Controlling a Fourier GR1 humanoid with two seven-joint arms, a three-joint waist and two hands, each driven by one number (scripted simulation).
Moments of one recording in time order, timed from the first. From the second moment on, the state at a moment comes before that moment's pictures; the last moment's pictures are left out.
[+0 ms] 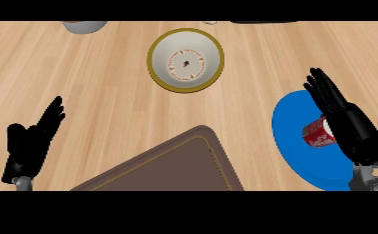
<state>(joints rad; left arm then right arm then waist) 0.04 0.48 -0.09 -1.45 0.19 0.16 0.12 -0.05 -0.41 0.06 -1.67 -0.26 0.07 0.02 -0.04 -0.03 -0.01</state>
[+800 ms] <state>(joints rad) -0.12 0.26 -0.19 -1.55 0.14 0.24 0.06 0.20 -0.39 -0.05 -1.75 -0.09 -0.05 -0.33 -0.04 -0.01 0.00</state>
